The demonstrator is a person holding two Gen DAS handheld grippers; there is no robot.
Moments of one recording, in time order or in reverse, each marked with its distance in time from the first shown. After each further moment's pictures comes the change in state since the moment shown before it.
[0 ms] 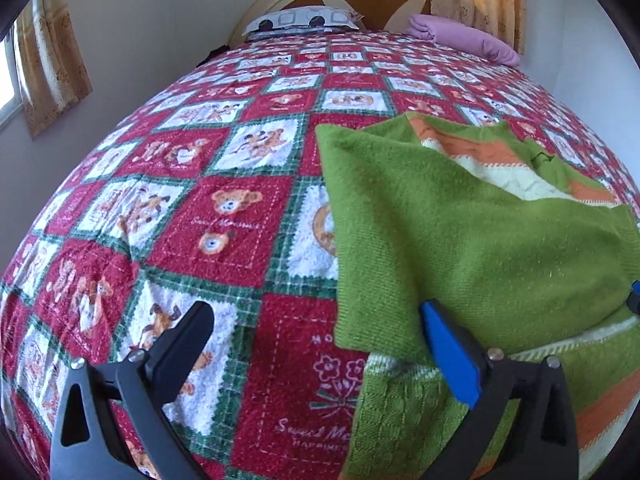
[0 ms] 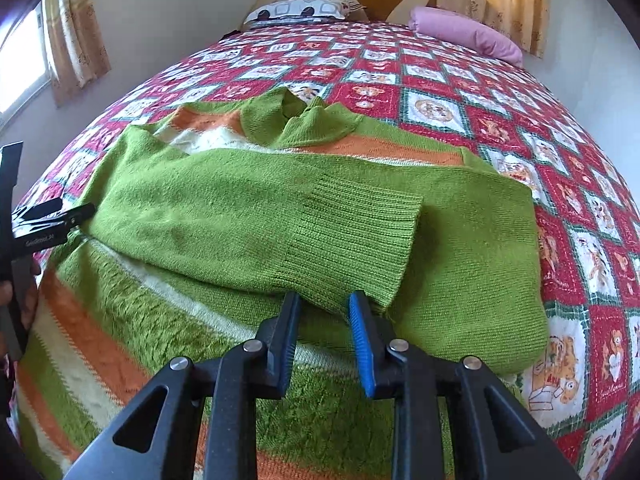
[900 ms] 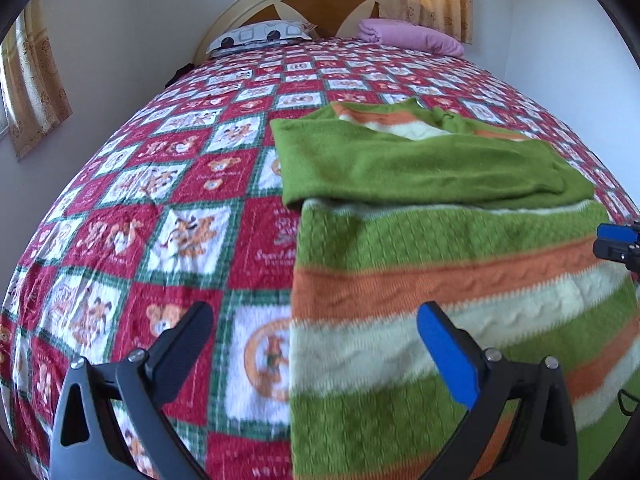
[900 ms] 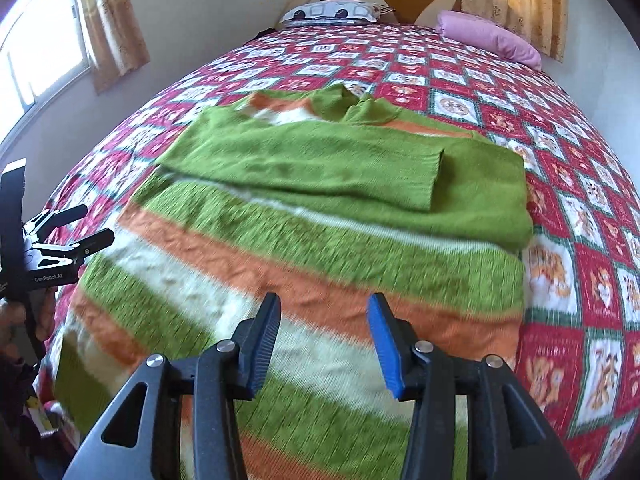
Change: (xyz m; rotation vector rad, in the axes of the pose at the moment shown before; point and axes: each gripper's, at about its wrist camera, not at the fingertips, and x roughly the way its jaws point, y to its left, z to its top) left arm -0.096 -0.004 -0.072 0.103 -0.025 -0.118; right arm -0.085 0.032 -0.062 -0.047 0.008 0.111
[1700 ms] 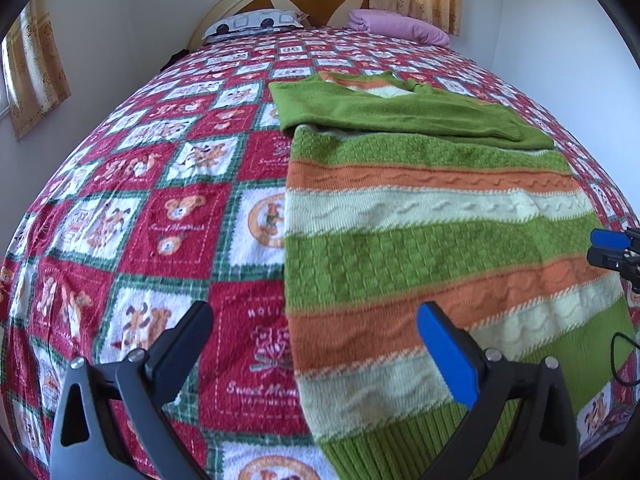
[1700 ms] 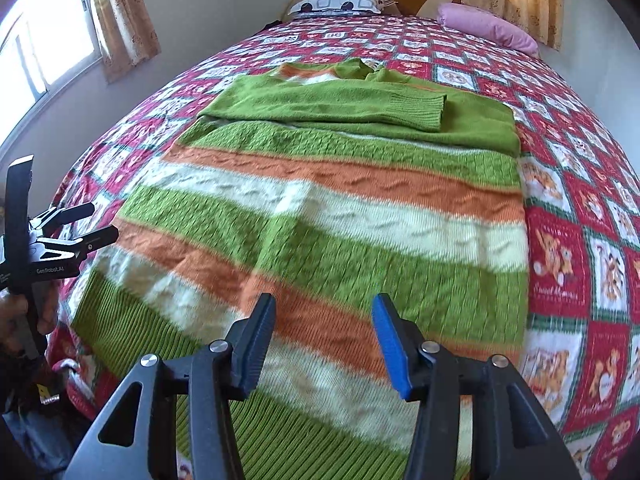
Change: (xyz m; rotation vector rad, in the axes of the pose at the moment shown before) left arm -0.047 0.004 -0.071 -0.004 0.040 -0.052; right arm -0.040 0.034 -0.078 0.011 0.022 0.016
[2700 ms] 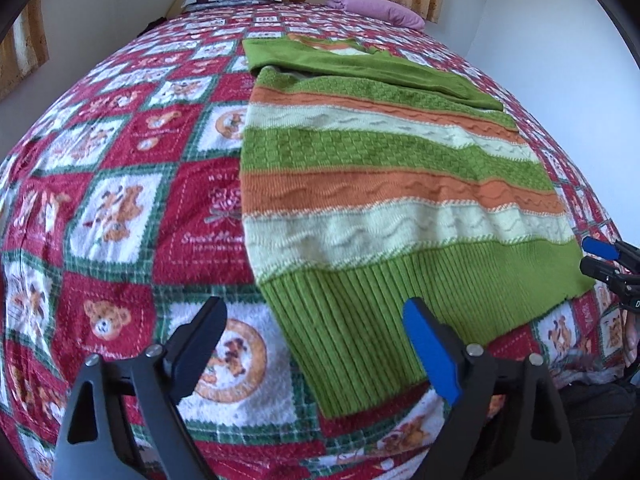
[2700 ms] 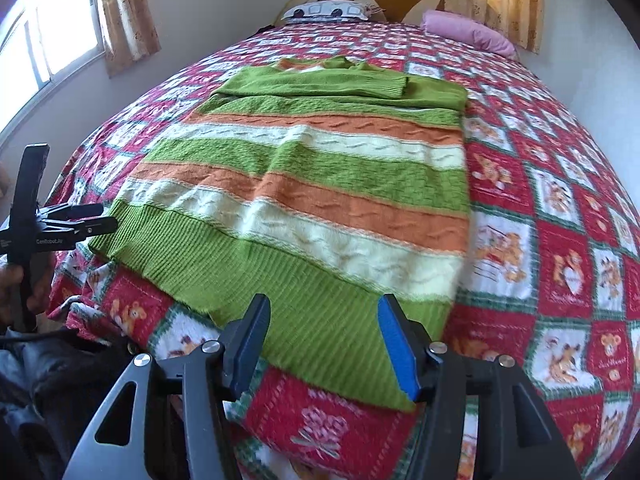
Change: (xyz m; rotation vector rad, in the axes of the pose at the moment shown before) left arm -0.031 -0.009 -0.062 -0.040 0.097 -0.163; right arm -0.064 0.003 -0.088 0.009 -0.032 -0.062
